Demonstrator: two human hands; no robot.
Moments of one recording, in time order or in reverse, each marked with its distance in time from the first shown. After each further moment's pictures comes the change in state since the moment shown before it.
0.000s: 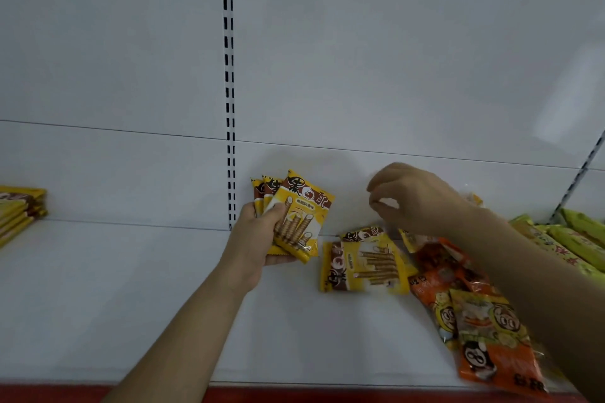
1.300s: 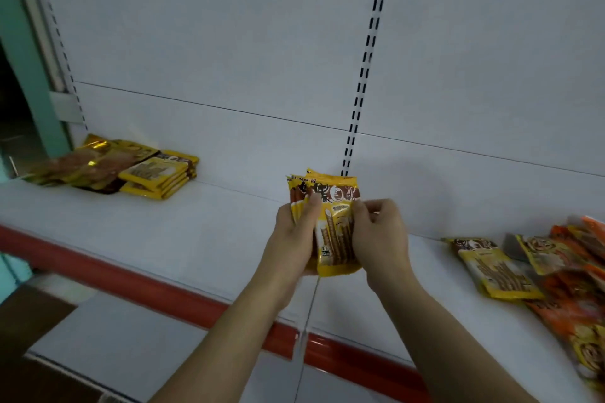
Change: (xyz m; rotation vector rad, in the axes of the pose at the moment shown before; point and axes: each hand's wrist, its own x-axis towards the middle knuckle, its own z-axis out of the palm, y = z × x) left_hand -0.077 0.006 -0.102 0.083 0.186 0.110; right_hand 0.075 -0.250 0.053 1.123 0.248 0.943
